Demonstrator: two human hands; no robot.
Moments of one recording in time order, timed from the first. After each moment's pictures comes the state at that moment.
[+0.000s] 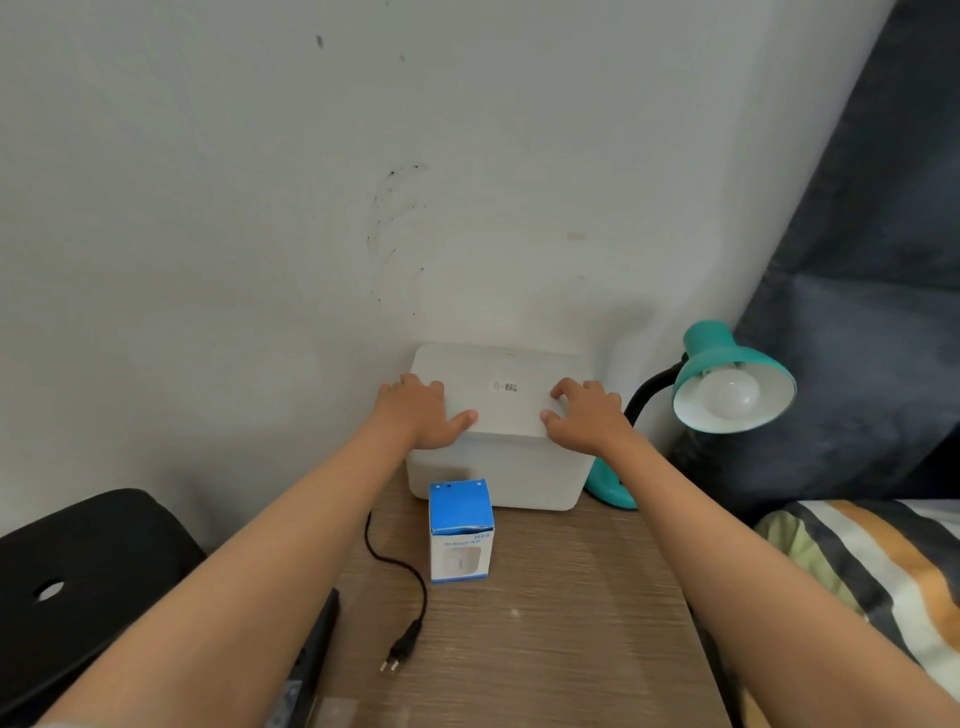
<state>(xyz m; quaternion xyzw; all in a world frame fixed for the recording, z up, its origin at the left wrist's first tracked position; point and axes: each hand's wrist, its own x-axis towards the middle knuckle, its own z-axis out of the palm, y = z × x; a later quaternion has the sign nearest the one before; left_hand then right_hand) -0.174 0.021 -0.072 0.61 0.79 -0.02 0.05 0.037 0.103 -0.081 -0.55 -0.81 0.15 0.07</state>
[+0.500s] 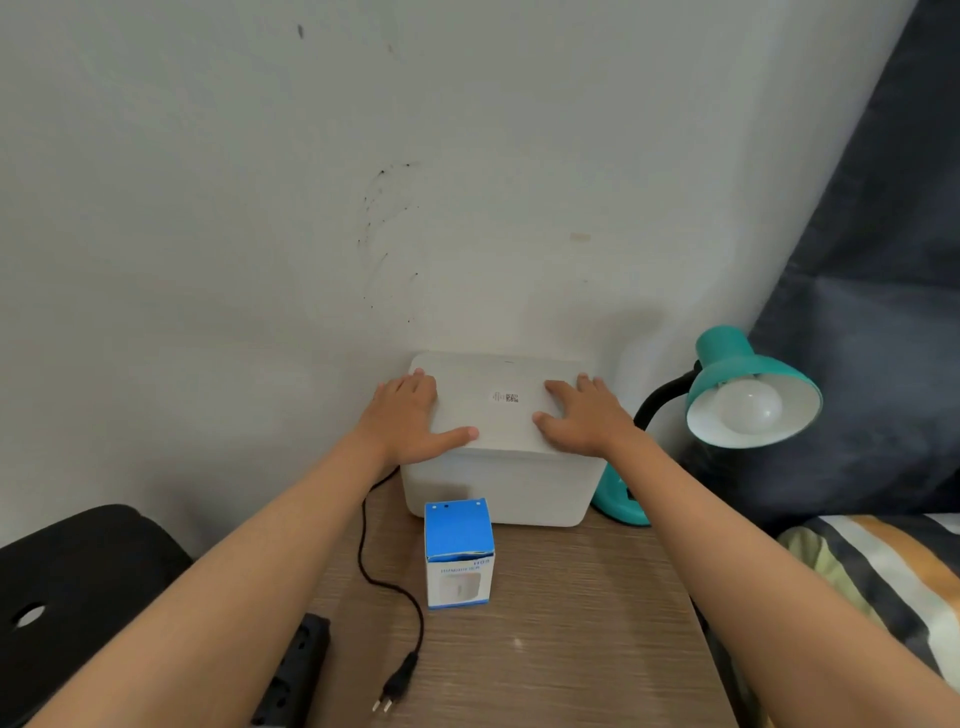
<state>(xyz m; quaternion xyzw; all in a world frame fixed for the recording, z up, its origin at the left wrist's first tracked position) -0.198 0.032 -0.087 0.66 0.73 0.14 0.06 0.030 0.131 -0.081 -0.53 -0.84 0.13 0.03</state>
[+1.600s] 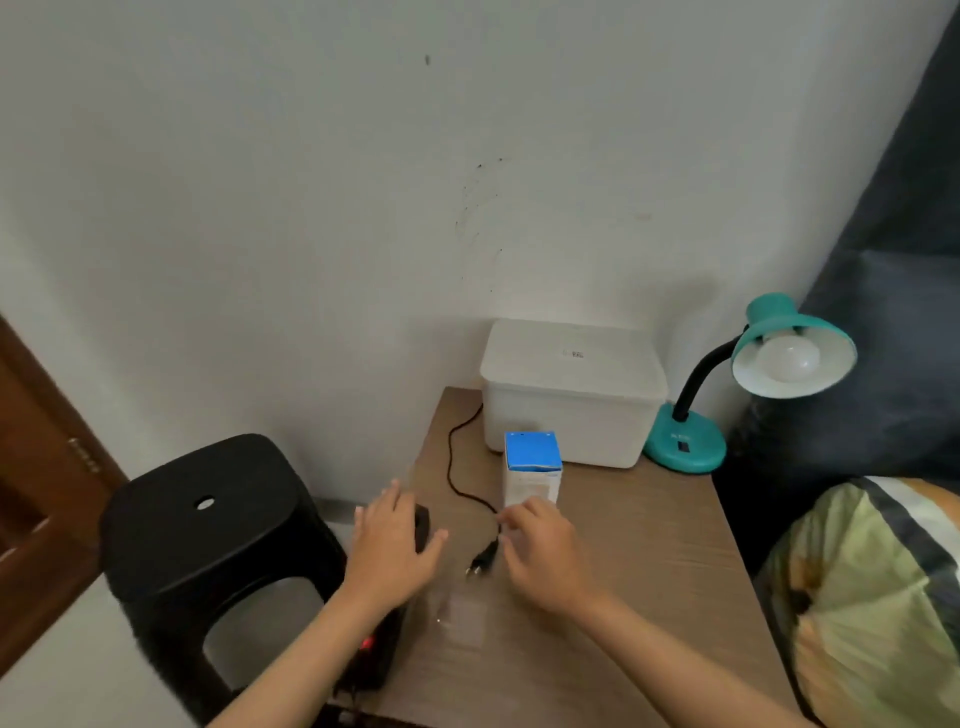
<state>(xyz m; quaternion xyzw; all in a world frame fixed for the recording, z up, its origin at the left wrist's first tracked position) -0.165 -0.211 -0.161 0.50 0.84 0.20 0.08 0.006 -0.106 -0.189 -0.33 -0.89 0.19 0.26</state>
